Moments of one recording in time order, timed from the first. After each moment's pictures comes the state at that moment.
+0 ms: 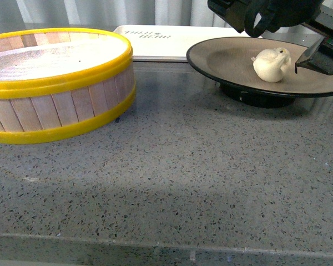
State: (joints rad) left arm -0.76 2.17 2.00 -0.44 -0.35 0.17; right arm 0.00 0.00 0.01 0.00 0.00 0.00
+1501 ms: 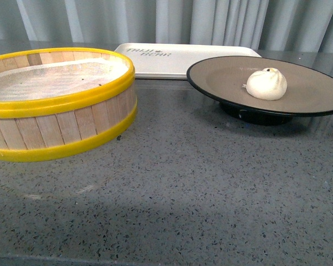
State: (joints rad) left arm 0.00 0.49 0.17 0.31 0.00 0.00; right arm 0.00 0.00 0.01 0.00 0.00 0.00
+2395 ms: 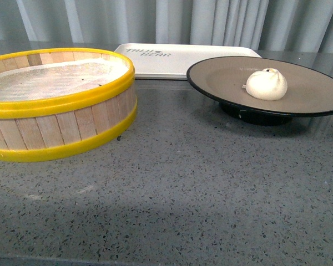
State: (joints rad) left arm 0.00 0.20 0.03 0.21 0.00 0.00; right arm 0.00 0.00 0.01 0.00 0.00 0.00
